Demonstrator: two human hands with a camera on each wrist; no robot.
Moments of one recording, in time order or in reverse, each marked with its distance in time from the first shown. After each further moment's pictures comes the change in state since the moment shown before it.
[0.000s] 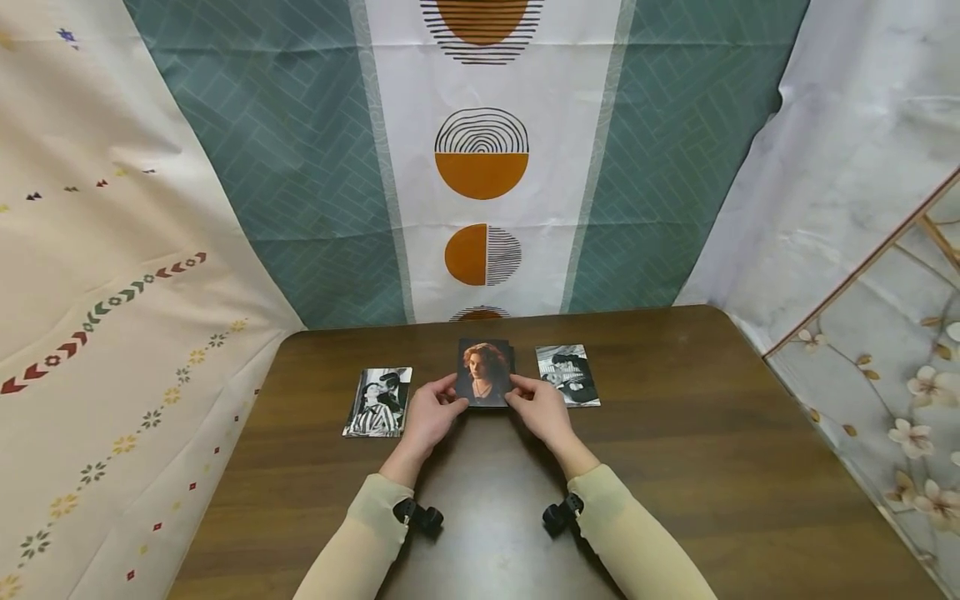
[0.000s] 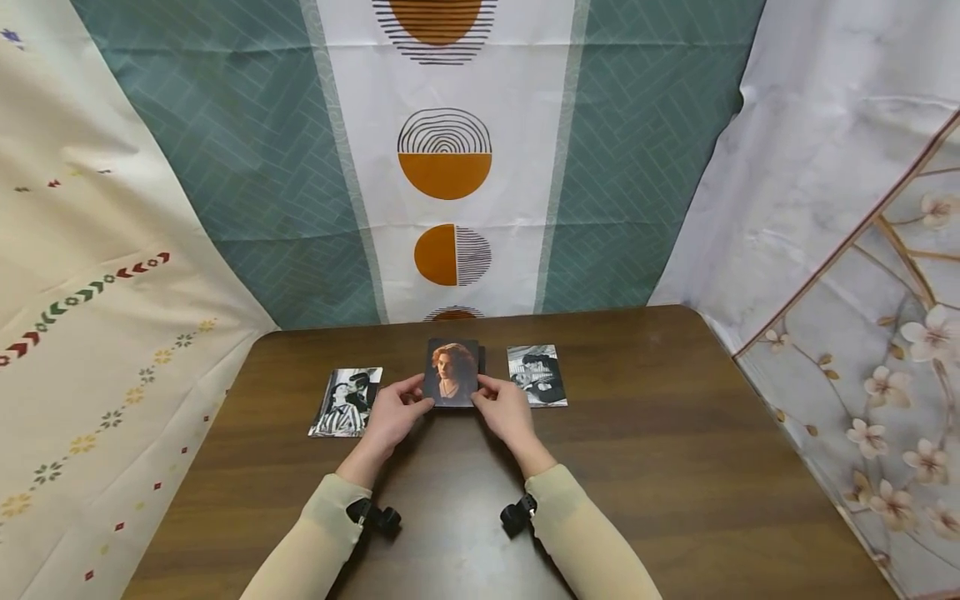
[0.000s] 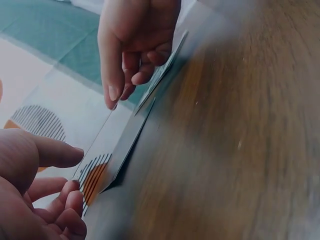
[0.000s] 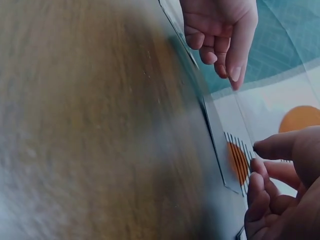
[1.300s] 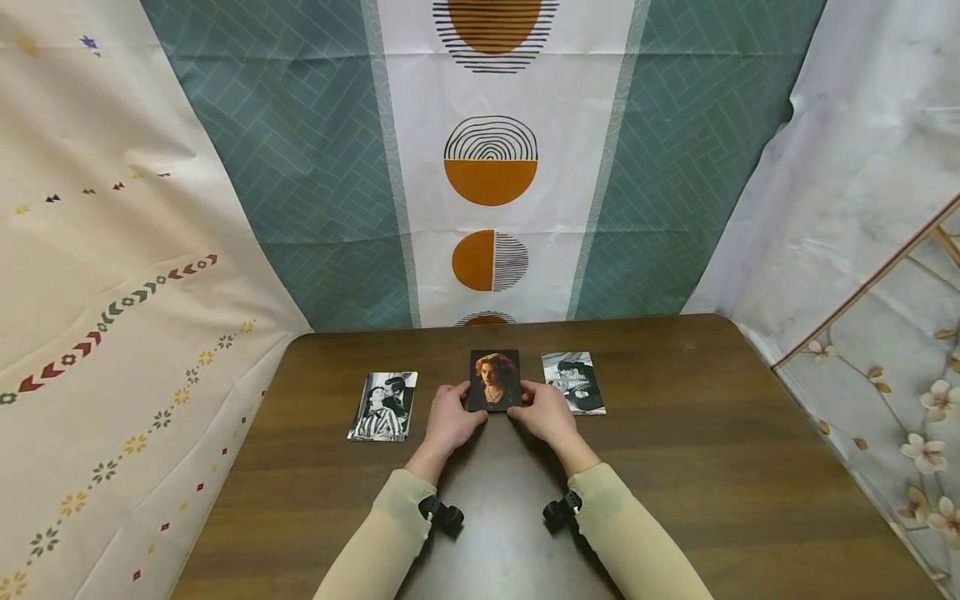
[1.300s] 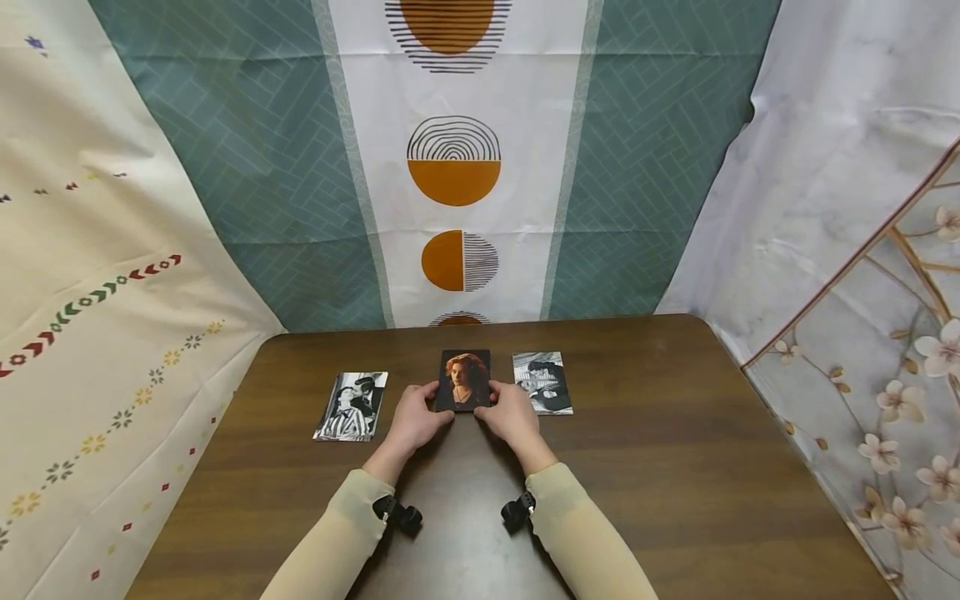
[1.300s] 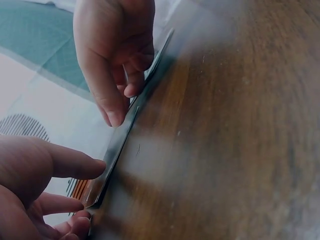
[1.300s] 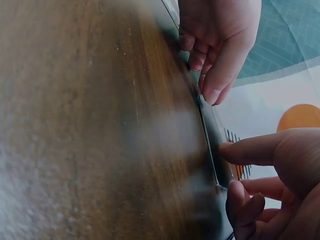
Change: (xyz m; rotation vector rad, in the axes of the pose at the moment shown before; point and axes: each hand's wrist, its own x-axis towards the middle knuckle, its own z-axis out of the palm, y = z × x) left_hand 0.004 0.009 0.025 0.280 -0.020 -0.063; right_hand 0.011 -0.005 -0.002 -0.230 -0.128 0.086
